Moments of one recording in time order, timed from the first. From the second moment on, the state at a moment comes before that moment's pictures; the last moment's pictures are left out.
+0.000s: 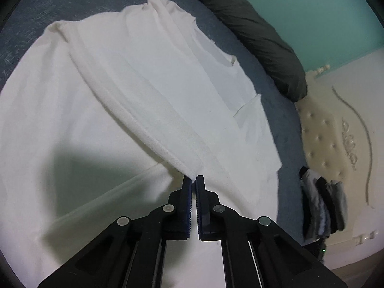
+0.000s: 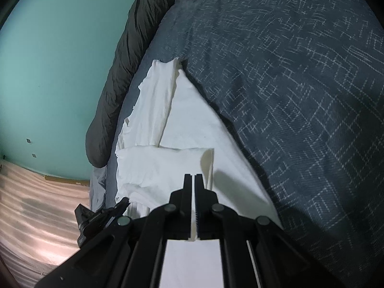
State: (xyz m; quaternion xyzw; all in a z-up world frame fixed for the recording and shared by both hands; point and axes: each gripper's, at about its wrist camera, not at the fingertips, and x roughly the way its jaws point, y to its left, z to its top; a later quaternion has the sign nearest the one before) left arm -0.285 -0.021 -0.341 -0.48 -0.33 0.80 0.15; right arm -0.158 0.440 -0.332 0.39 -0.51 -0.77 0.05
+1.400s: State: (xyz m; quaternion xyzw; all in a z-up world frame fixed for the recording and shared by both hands) left arm -0.285 -0.022 -0.357 -0.50 -0.31 0.80 0.13; right arm -0.173 0.450 -0.331 0.37 -0.46 -0.80 0.01
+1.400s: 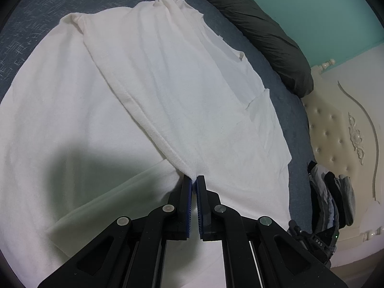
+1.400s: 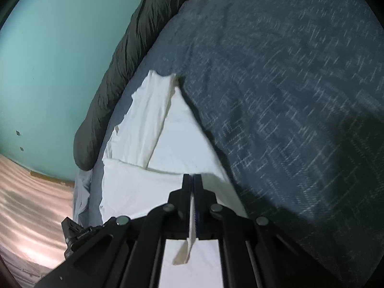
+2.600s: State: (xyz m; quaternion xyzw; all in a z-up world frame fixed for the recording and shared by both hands) left arm -0.342 -0.162 -0.327 -0.45 -0.22 0.87 -0.03; right arm -0.172 0.455 -0.346 0.39 -0.48 -0.79 0.01
